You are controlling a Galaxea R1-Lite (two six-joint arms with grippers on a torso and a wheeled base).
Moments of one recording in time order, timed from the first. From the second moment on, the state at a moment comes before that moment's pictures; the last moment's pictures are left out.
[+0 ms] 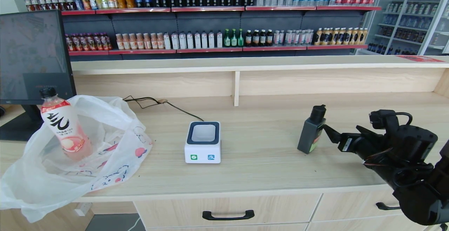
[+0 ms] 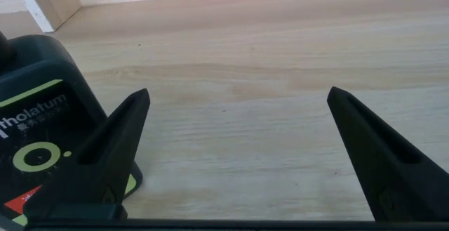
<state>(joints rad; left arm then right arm) 0.00 0.00 0.00 0.00 0.00 0.00 0.04 2.04 -0.42 -1.57 -0.02 0.05</state>
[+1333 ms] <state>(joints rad) 0.00 0.00 0.00 0.00 0.00 0.00 0.06 2.14 -0.48 -1.57 -0.02 0.05</state>
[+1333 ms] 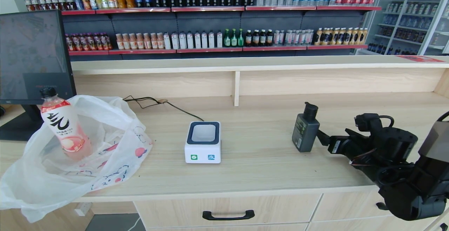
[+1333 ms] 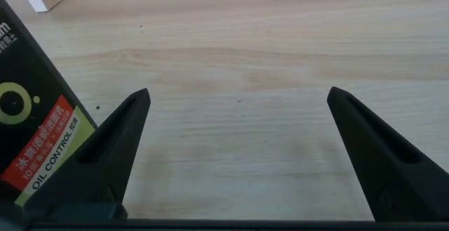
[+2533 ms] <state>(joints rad) 0.00 0.00 0.00 0.00 0.00 0.00 0.22 1.75 -0.13 -1.57 -0.02 -0.01</state>
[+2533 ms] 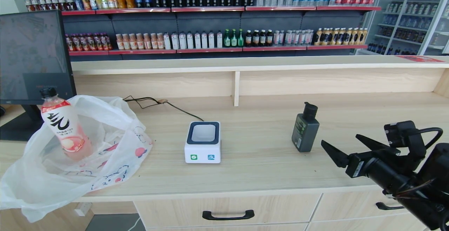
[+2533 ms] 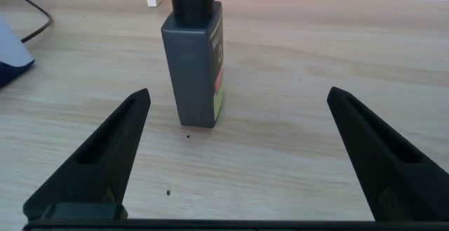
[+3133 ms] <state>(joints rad) 0.00 0.00 0.00 0.00 0.00 0.00 0.36 1.91 -0.32 -1.57 -0.25 0.00</state>
